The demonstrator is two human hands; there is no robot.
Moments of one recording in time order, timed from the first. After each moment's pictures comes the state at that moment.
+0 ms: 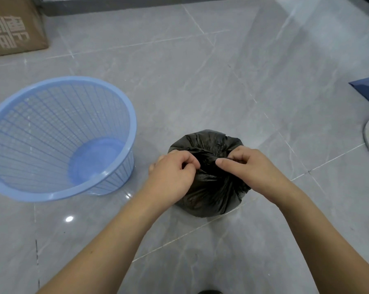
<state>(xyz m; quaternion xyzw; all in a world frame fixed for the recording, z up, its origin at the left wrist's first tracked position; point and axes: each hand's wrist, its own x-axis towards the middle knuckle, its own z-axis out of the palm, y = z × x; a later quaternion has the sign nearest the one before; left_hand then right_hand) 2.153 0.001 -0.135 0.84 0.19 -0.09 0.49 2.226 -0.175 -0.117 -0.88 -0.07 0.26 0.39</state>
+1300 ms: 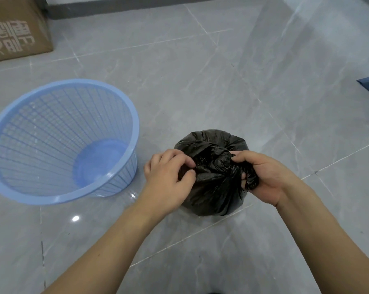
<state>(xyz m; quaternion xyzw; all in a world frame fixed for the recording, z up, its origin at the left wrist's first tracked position) 2.140 0.011 -0.158 0.91 0.12 0.01 0.39 2.238 -0.176 -0.132 -0.61 0.19 0.40 0.66</state>
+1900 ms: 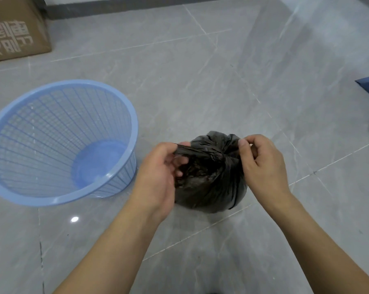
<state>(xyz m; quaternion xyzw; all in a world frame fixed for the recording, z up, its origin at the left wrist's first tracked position) 2.149 0.003 -0.110 0.43 0.31 0.04 0.85 2.226 -0.174 -0.136 -0.92 -0.09 -0.05 0.37</state>
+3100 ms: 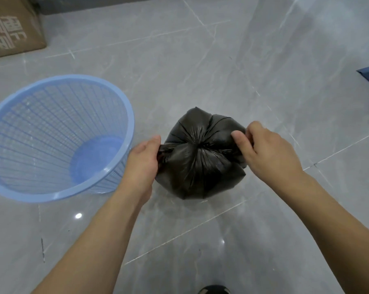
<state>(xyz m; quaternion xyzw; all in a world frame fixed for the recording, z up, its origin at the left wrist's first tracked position) 2.159 0.031 -0.146 0.58 0.40 0.05 0.71 2.248 -0.186 -0.124 -0.97 -0.19 0.00 0.17</state>
